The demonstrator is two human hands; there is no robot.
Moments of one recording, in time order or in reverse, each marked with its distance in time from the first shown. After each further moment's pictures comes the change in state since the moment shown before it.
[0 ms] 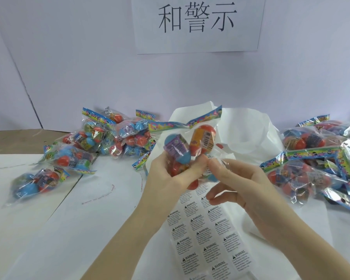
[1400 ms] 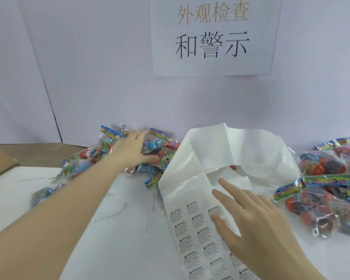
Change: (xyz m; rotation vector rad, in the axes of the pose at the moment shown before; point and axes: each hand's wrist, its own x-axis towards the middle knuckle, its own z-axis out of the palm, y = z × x) left_hand 0.144 -0.016 -0.133 1.589 -0.077 -0.058; right_hand 0.011 0.036 -0.002 -1.457 0.287 -0.752
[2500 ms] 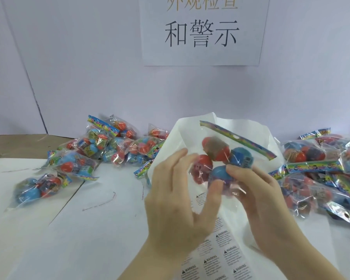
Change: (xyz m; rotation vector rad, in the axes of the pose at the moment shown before) left_hand -0.150 0.148 0.024 -0.664 0.942 0.318; right_hand 0.012 -0.001 -0.028 1.510 0.034 0.803
